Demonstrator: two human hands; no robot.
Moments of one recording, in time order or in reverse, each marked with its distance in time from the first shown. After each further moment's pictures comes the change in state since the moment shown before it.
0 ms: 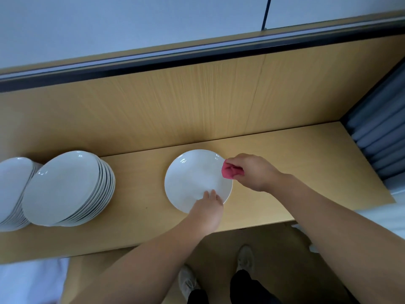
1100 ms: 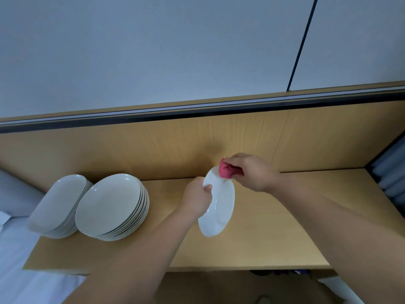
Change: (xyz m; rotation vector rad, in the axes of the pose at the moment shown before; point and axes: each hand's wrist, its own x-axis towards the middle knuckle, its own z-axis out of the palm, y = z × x) left_hand -0.058 -0.095 -0.097 -1.111 0.561 -0.395; right_hand 0.047 -0.091 -0.061 -0.105 0.136 -0.218
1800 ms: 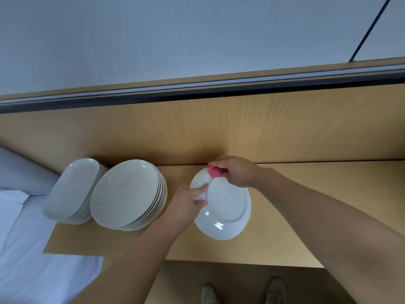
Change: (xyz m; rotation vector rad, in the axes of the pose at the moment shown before) left_hand 0.013 -0.114 -0.045 0.039 -0.125 0.008; right_hand 0.095 -0.017 0.106 0.043 -0.289 -0.068
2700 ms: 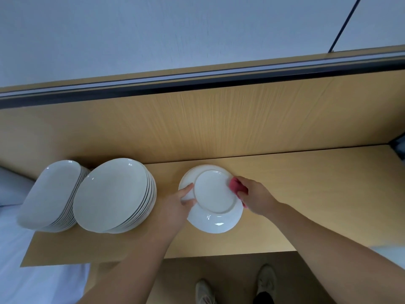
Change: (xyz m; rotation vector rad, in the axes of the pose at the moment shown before) left_hand -0.005 -0.021 0.012 -0.173 0.013 -0.169; right_hand -0.083 0.026 0.070 0.434 0.238 0.446
